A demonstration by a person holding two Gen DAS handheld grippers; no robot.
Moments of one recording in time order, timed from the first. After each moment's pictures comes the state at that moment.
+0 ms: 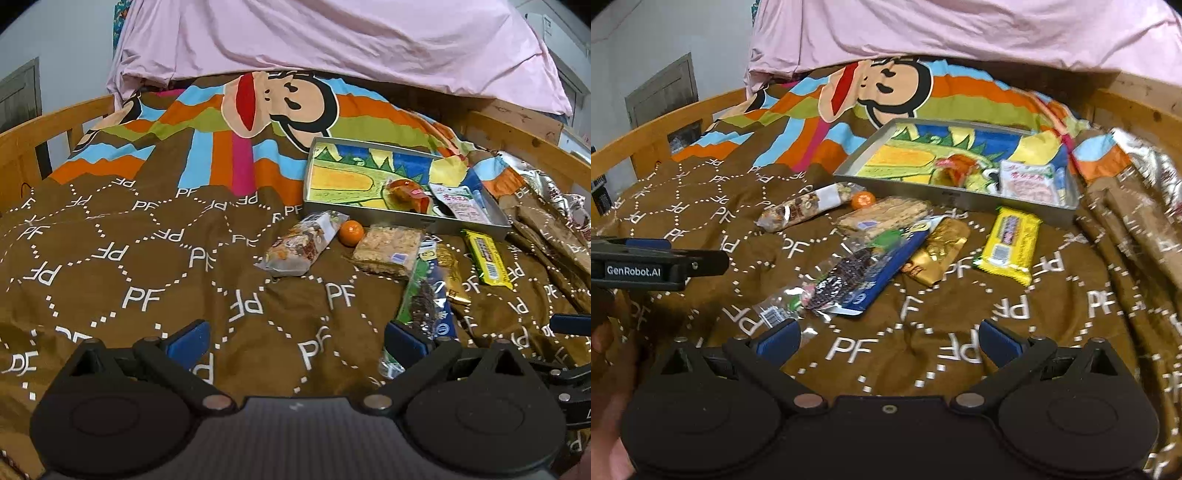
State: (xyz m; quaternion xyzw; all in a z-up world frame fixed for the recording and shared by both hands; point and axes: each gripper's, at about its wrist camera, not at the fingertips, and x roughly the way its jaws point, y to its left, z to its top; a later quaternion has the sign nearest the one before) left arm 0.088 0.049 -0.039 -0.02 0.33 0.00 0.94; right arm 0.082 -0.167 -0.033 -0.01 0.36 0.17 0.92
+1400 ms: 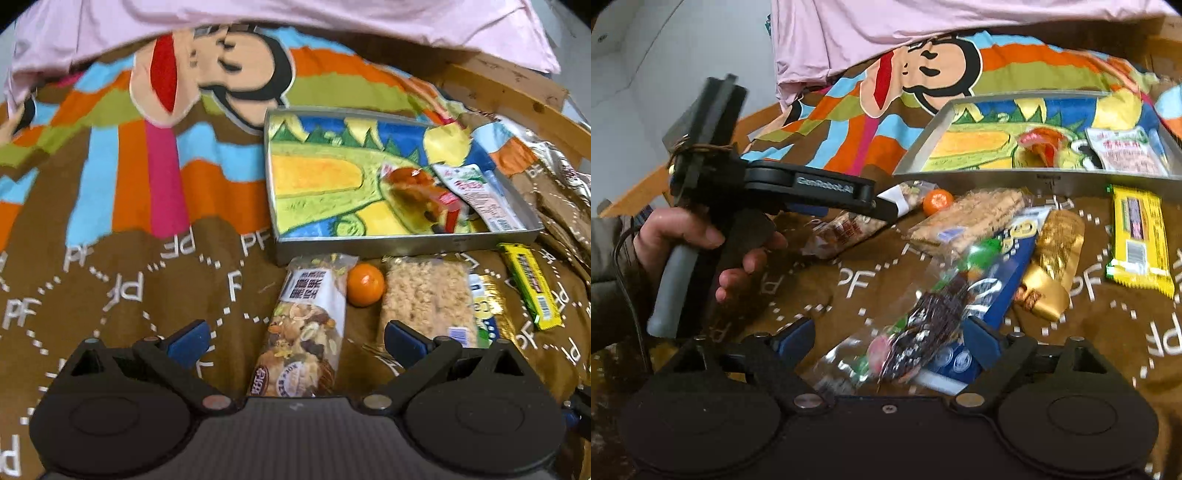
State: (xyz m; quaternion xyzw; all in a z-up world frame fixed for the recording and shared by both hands) left arm 0.274 0.062 -0.067 0.01 0.40 -0.11 0.91; right arm 0.148 -0.118 -0.072 0.08 0.36 0.26 0.89
